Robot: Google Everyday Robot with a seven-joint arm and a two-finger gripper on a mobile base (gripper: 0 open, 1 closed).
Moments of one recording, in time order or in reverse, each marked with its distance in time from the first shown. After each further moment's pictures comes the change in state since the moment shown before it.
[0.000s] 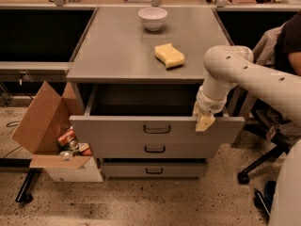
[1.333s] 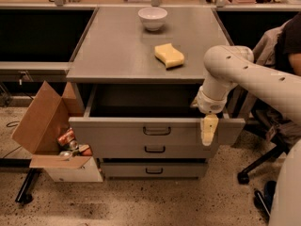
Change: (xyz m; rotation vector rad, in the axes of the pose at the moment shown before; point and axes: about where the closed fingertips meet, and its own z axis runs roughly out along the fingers) arm 0.000 0.000 0.000 -0.001 0.000 0.000
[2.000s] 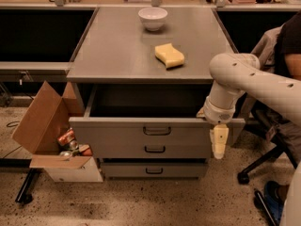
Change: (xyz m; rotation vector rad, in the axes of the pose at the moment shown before) arm 0.016 0.045 0.009 -0.115 0.021 -0.020
